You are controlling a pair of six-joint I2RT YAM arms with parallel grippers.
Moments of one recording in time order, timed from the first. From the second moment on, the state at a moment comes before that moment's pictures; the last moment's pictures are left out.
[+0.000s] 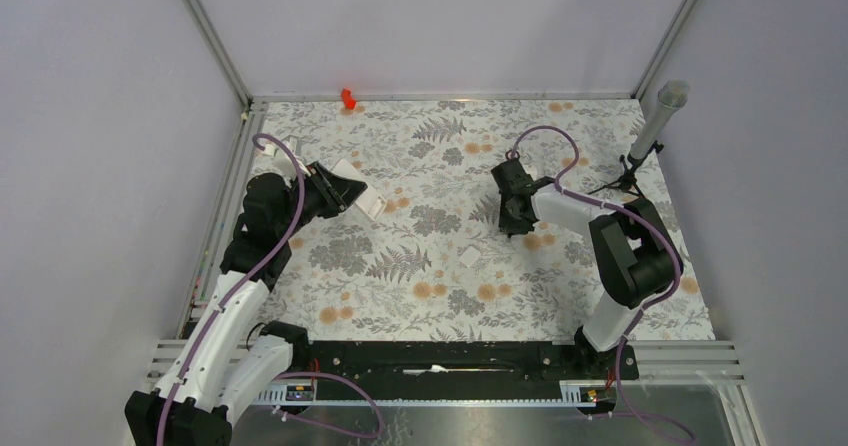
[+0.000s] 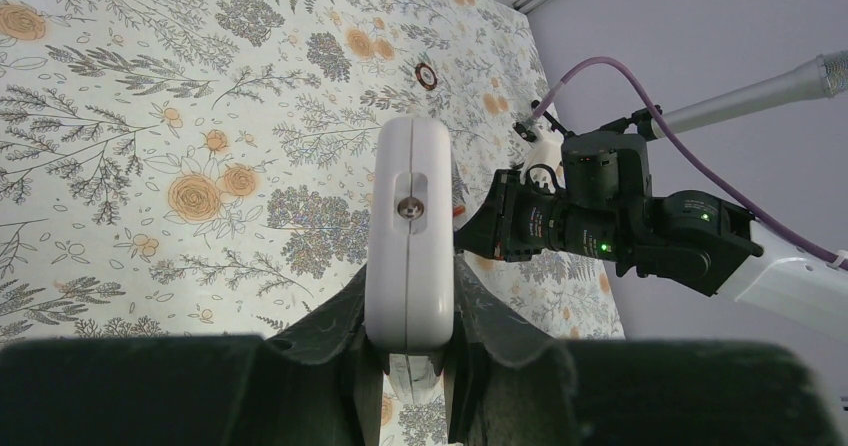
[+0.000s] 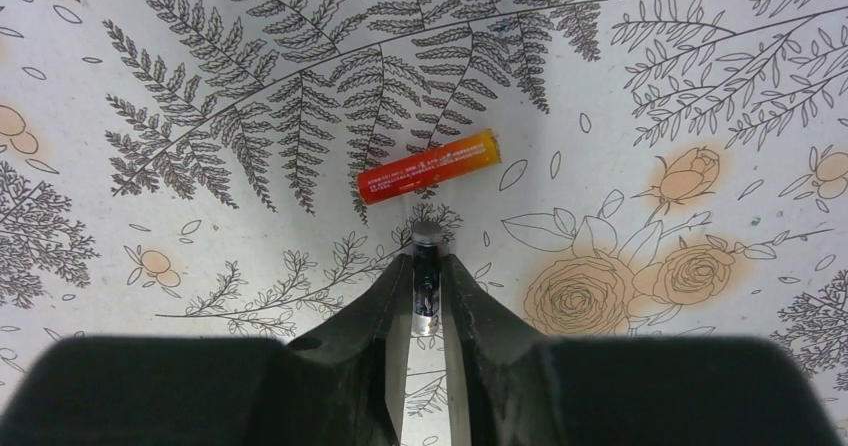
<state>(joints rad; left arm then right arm) -0.23 0.81 0.73 -0.14 0.34 -0.72 0.47 1.72 0.99 -0.49 0.21 0.55</state>
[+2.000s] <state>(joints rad) -0.48 1.20 0.61 0.42 0.34 -1.00 0.70 1.29 0.82 -0.08 -0.25 1.56</state>
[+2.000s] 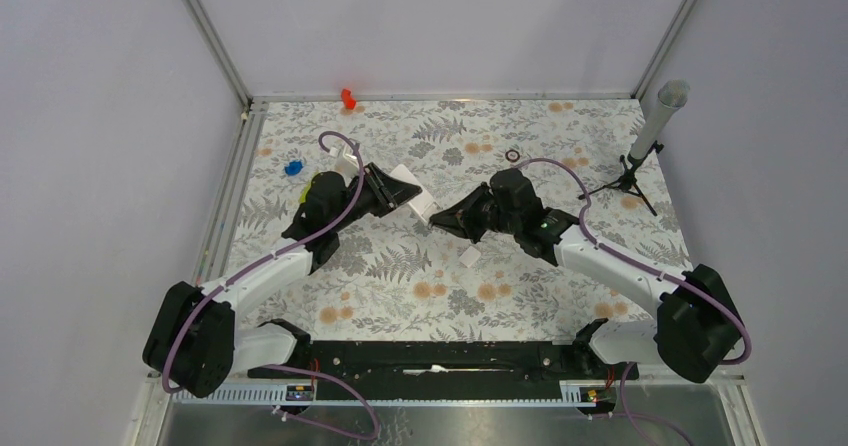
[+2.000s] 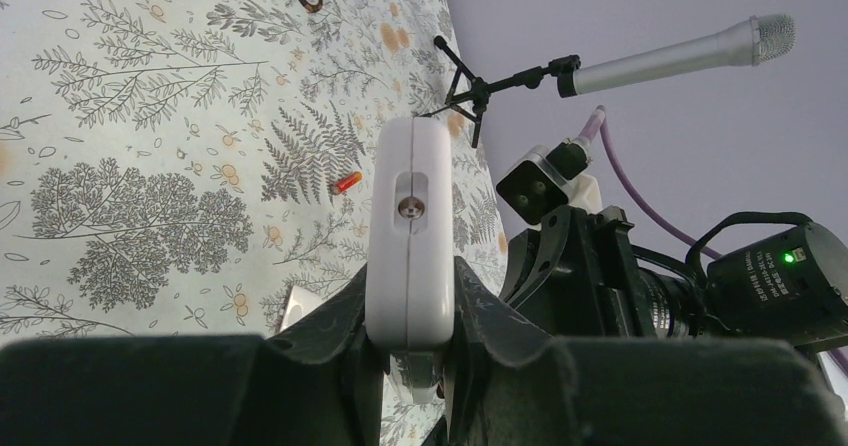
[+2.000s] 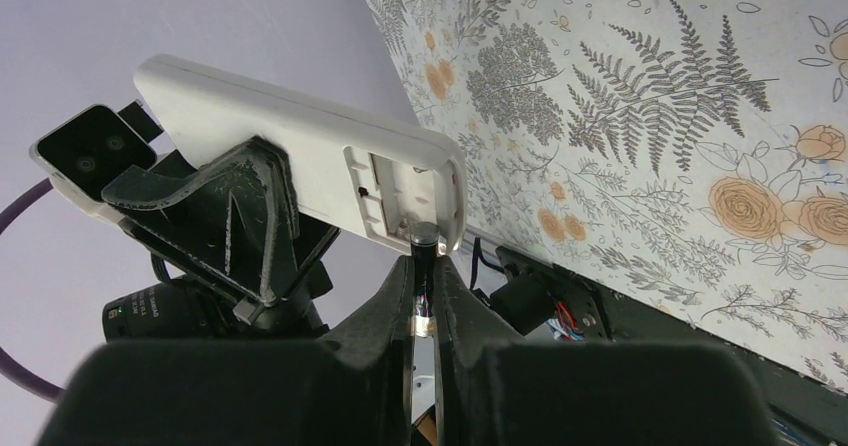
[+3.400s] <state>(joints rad) -0.48 1.21 0.56 0.54 0.37 -0.94 0.71 1.31 0.82 -0.07 -0.22 1.68</state>
